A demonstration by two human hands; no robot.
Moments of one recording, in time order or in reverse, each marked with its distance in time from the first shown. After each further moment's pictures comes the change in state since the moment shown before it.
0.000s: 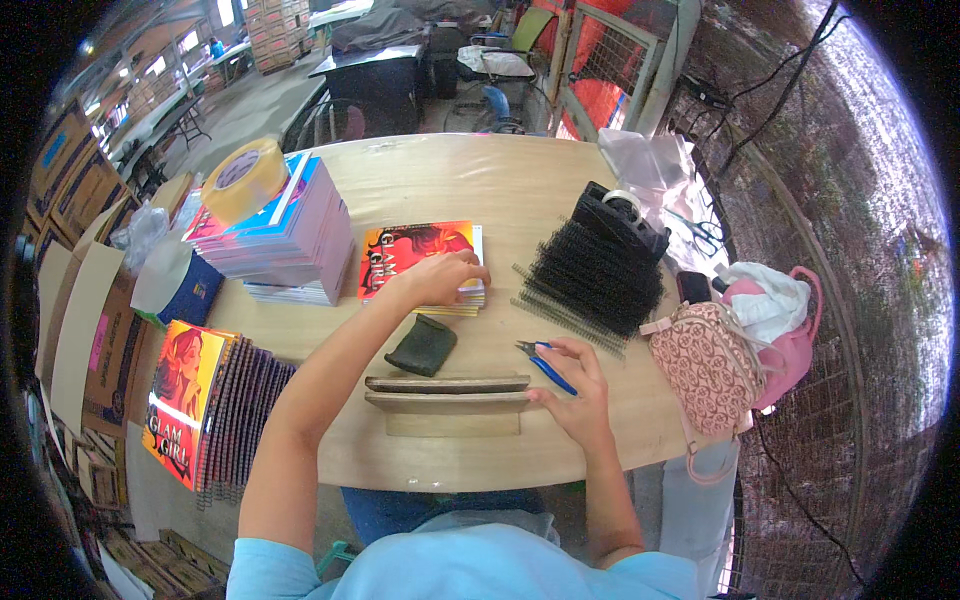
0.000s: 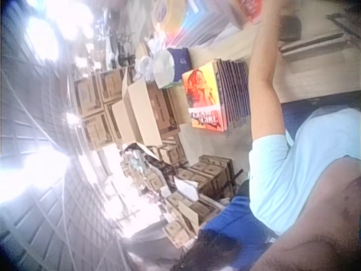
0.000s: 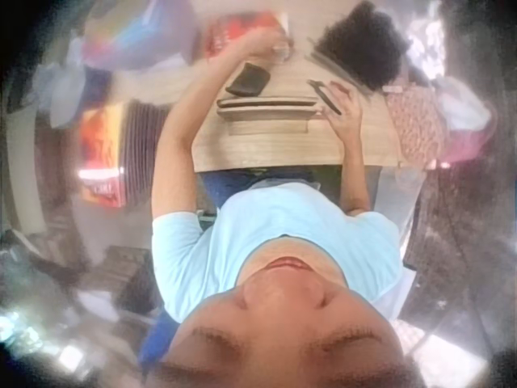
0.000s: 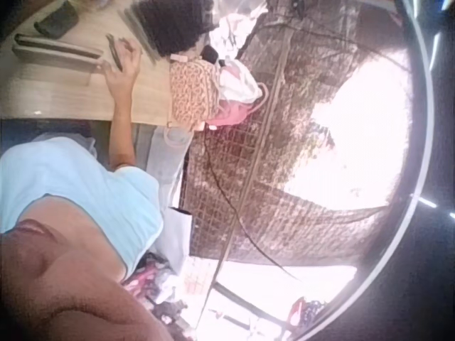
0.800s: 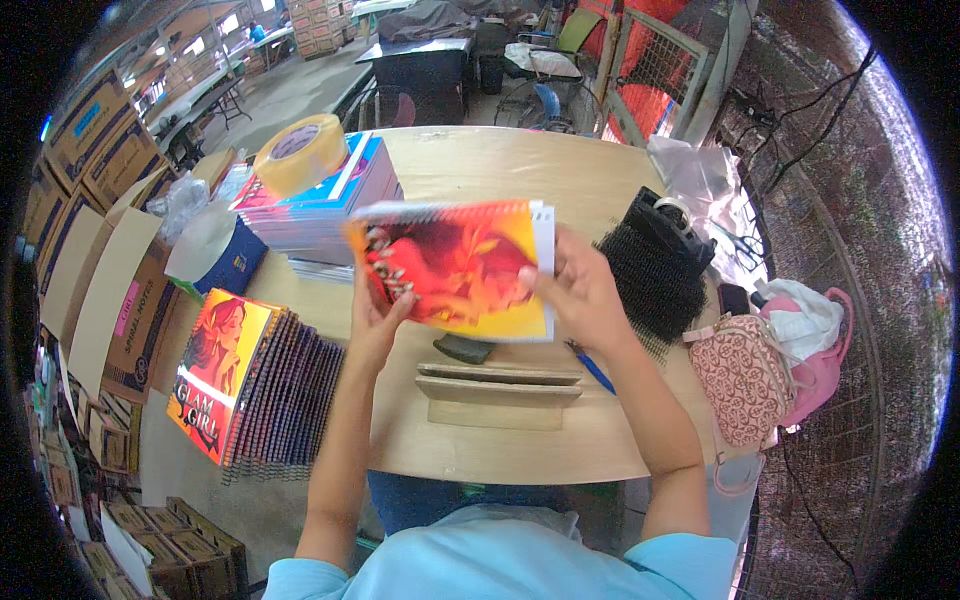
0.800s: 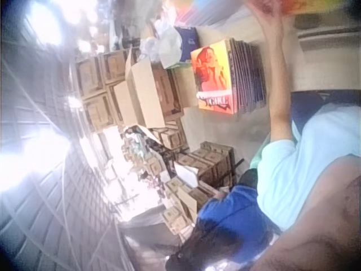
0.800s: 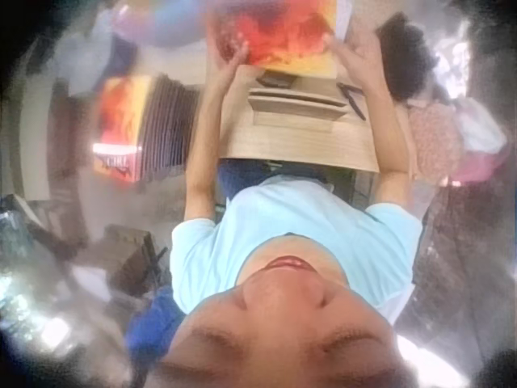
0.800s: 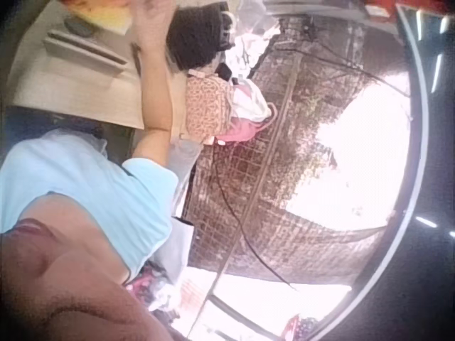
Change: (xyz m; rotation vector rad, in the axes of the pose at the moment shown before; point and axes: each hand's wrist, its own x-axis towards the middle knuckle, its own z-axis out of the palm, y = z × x) left_hand -0.167 0.047 0.012 -1.206 1.243 -0.246; right_hand 0.129 -0.063 0.040 0.685 -0.349 0.120
